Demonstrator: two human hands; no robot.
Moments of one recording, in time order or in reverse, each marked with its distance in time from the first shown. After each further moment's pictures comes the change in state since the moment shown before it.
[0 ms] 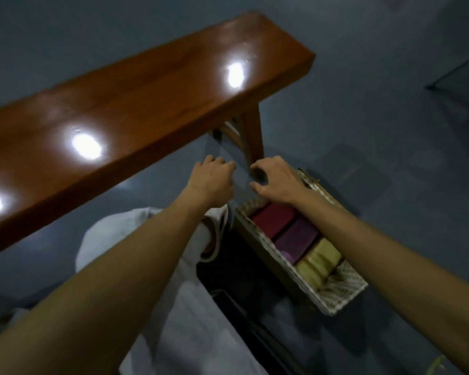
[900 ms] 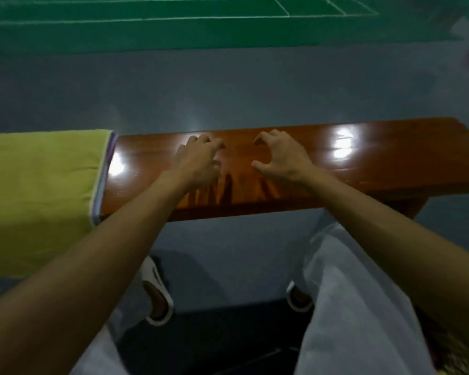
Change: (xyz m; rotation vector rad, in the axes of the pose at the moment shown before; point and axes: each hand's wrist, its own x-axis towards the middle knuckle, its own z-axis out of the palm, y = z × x) left_hand -0.261 -0.296 -0.093 -0.114 0.460 -0.566; right_hand 0.074 -0.401 -0.038 -0.089 0.119 -0.607
